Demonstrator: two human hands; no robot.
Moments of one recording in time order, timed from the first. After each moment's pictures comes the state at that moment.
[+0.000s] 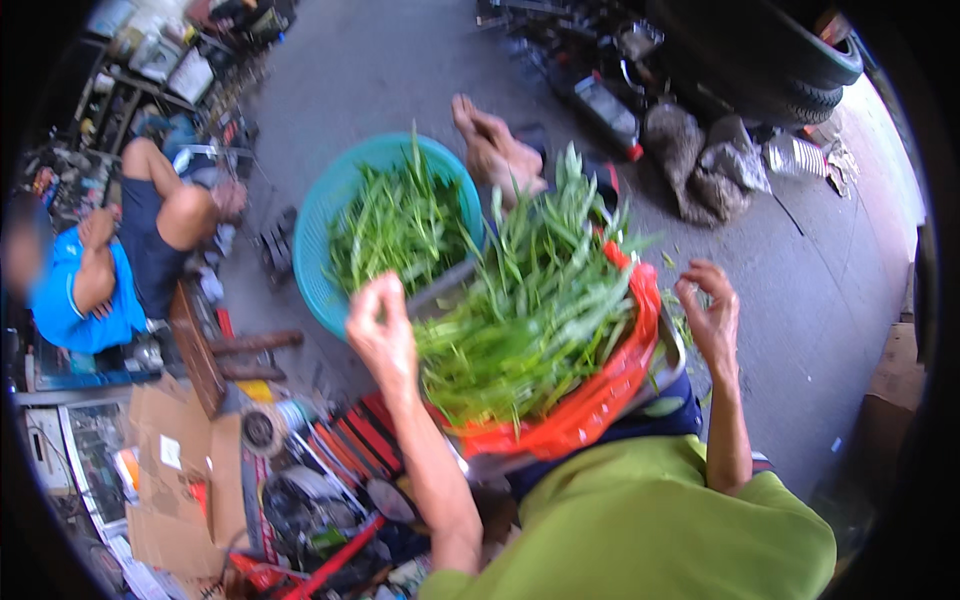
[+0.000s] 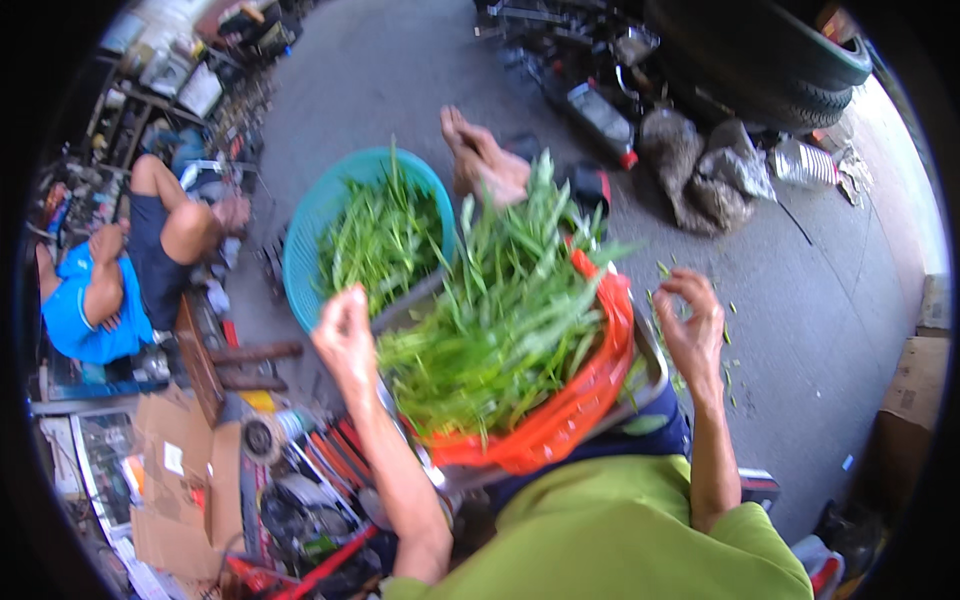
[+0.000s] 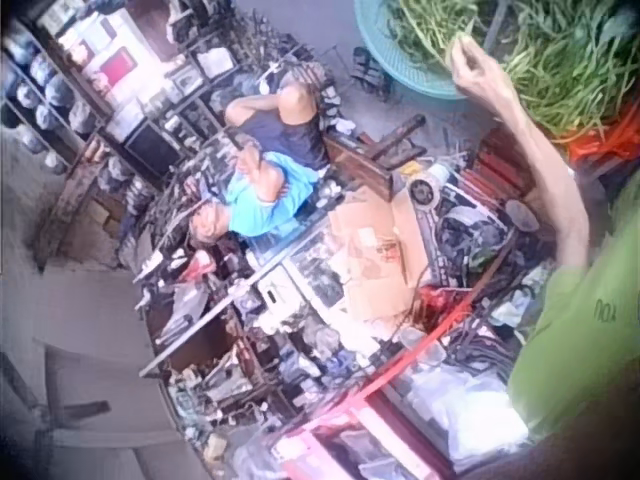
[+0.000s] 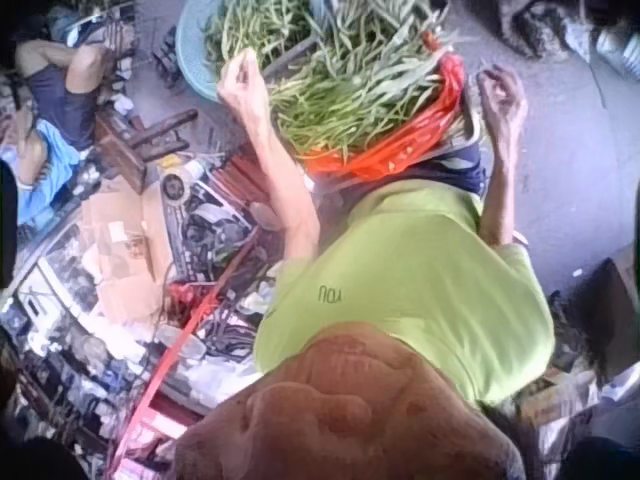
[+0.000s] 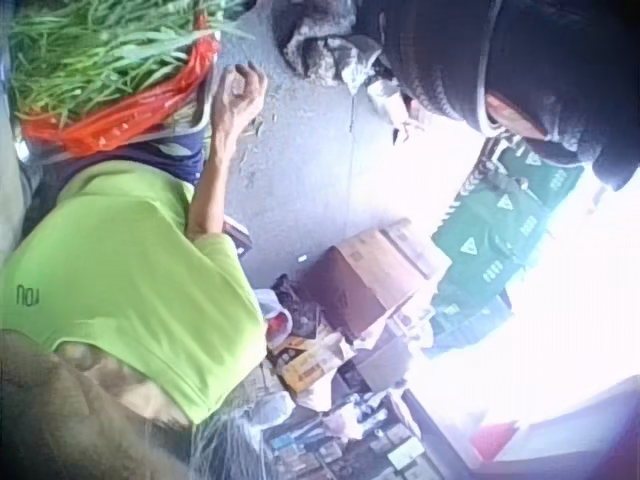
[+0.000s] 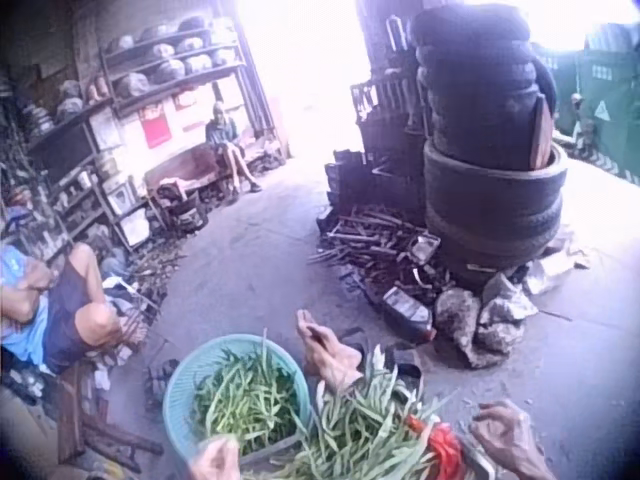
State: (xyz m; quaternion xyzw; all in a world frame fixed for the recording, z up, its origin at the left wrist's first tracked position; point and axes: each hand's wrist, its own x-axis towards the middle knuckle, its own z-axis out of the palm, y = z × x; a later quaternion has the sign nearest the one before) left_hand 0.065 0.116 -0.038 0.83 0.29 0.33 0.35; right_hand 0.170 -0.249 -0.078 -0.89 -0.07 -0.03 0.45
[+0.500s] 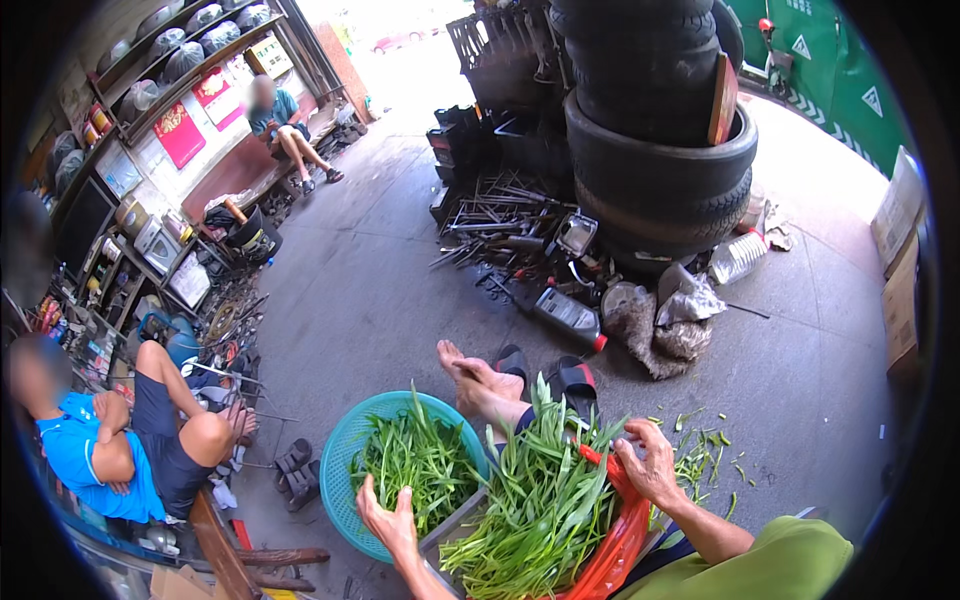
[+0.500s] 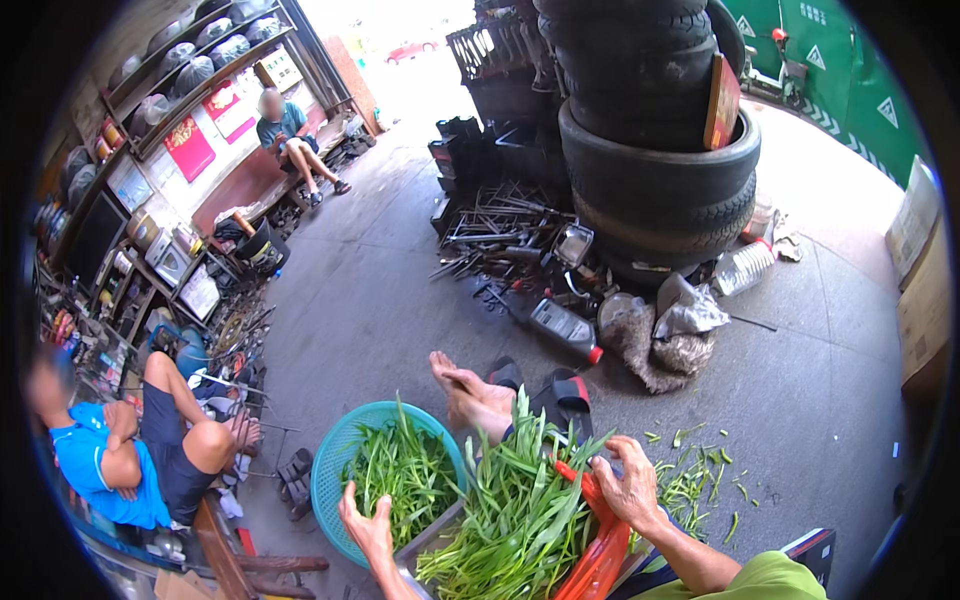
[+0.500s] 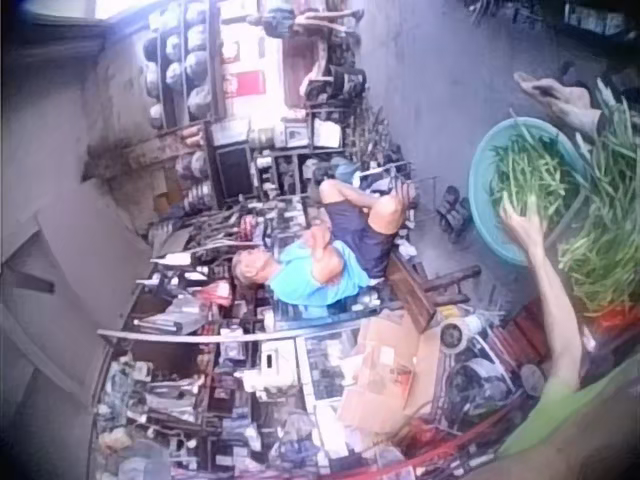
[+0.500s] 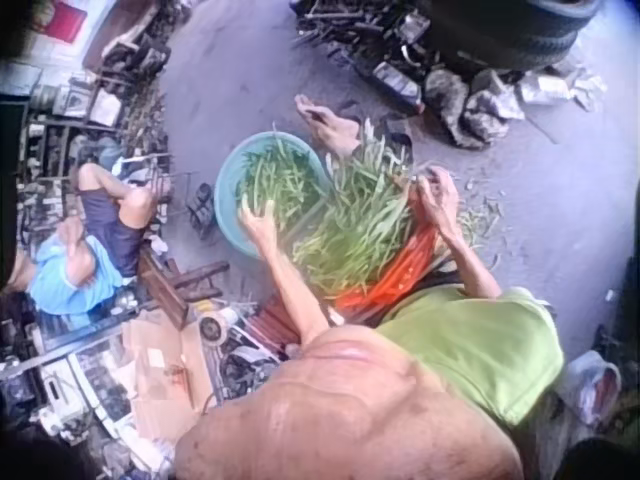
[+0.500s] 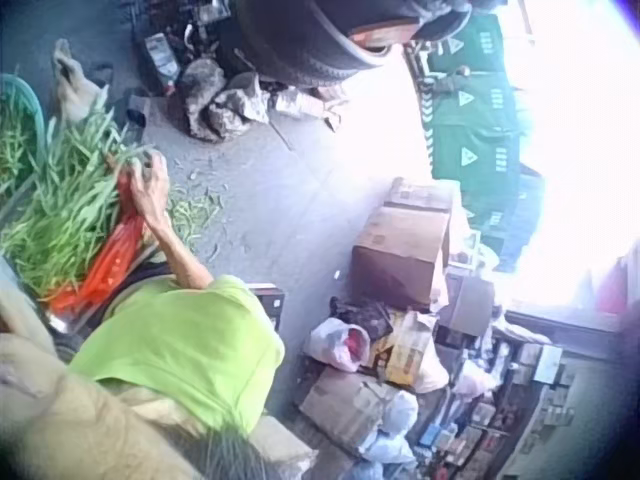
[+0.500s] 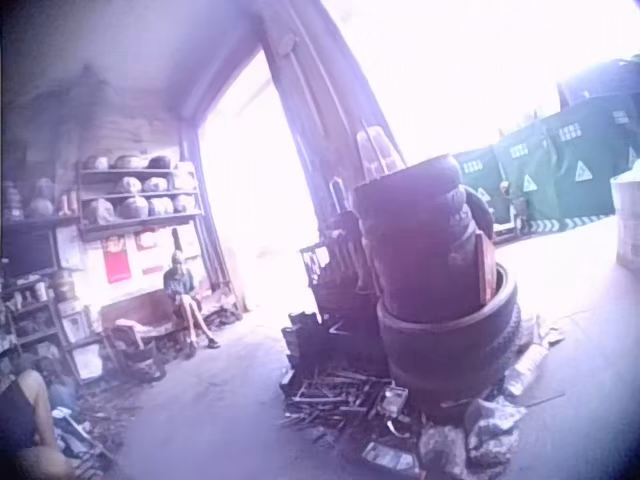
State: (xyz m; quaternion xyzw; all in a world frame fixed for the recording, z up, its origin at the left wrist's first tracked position) left_hand 0.096 0.180 -0.058 0.87 0.31 0.30 0.24; right_hand 0.177 -0.178 -0.085 -0.86 -0.01 -0.08 0.51
